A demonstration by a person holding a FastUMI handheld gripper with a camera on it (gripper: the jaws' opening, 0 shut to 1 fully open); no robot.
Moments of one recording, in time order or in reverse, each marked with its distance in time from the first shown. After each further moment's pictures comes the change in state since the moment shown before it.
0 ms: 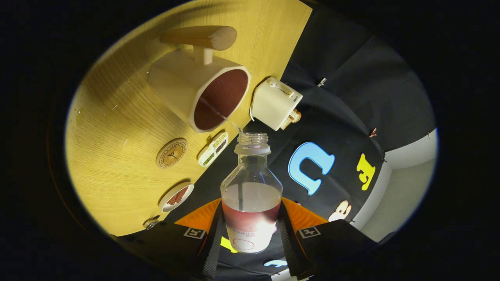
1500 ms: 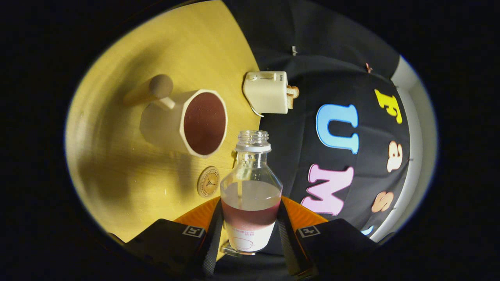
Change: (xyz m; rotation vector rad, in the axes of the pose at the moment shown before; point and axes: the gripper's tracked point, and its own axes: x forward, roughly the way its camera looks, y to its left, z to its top) arm -0.011 0.041 0.014 0.720 0.009 0.224
